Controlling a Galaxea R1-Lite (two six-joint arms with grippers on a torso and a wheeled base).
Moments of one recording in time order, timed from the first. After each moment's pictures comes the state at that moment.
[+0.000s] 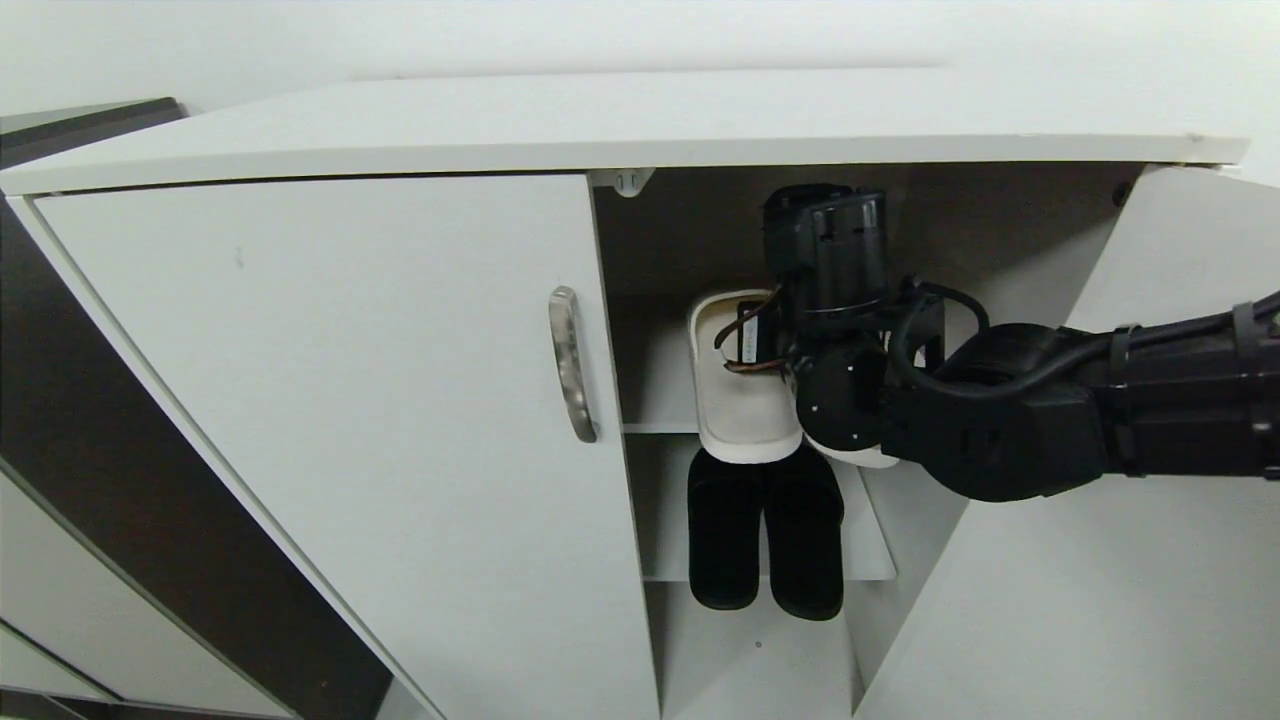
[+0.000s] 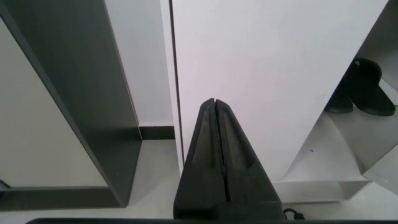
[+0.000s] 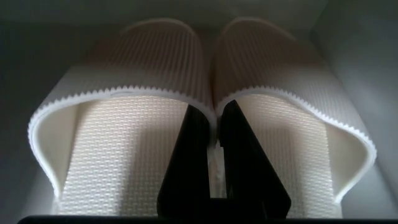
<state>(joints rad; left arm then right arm) 0.00 0.00 0.00 0.00 0.00 0.00 0.82 1.98 -1.54 -0.26 -0.86 0.16</state>
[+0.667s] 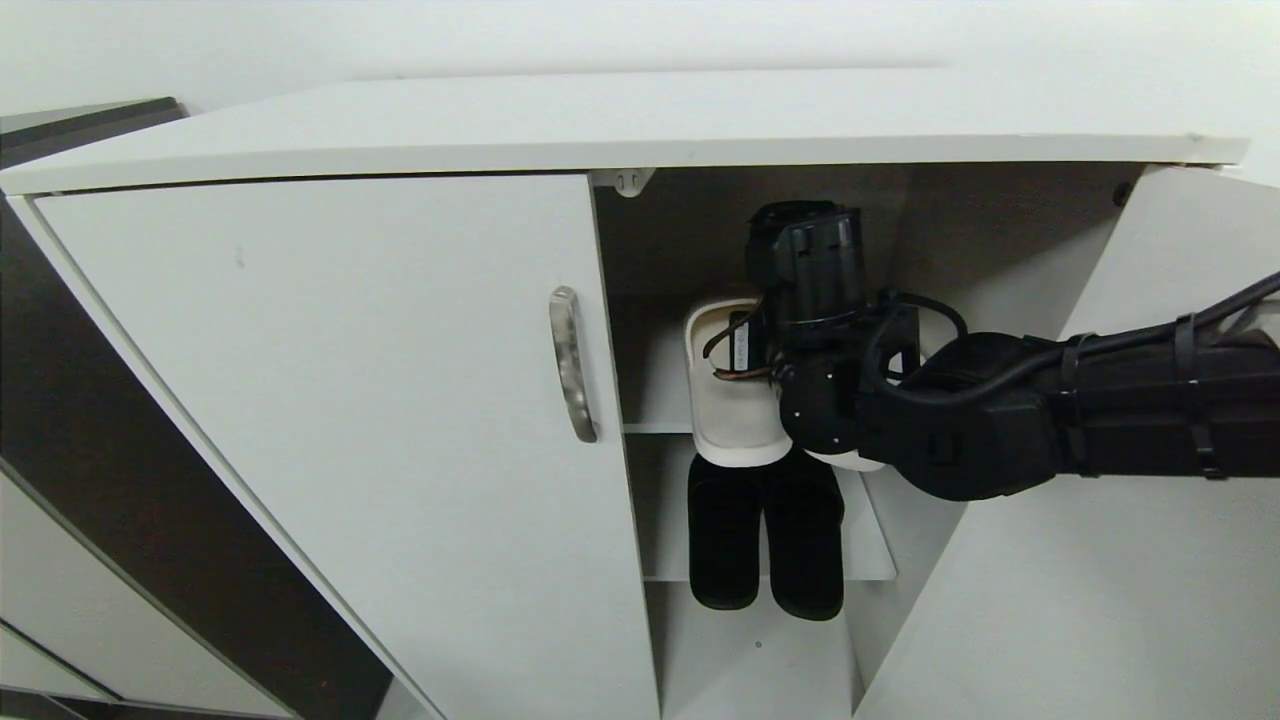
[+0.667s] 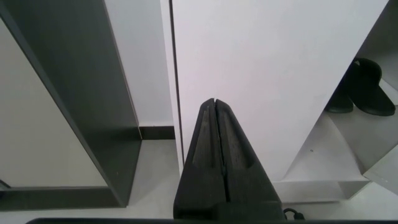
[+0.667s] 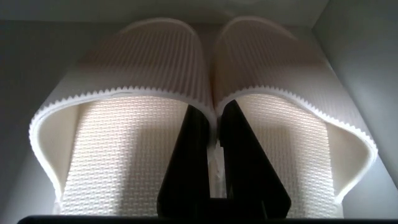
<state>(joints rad) 0.00 0.00 0.00 0.00 0.00 0.00 0.81 2.02 -1.57 -0.26 -0.86 0.16</state>
